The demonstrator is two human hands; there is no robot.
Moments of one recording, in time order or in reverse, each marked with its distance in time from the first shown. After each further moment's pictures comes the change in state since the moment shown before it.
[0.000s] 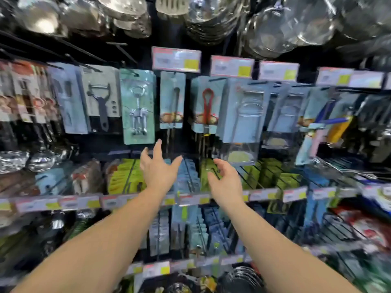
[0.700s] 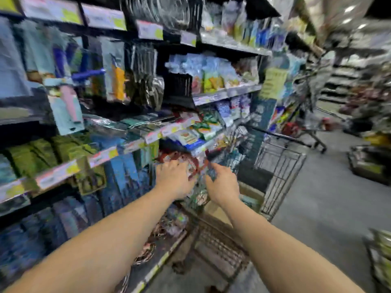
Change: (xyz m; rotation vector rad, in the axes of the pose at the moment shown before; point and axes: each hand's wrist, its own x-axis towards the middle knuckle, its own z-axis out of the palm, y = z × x) left_hand -0.390 0.313 0.349 0.469 -0.912 0.914; right_hand -0.130 0.293 -0.467 -0.623 0.412 0.555
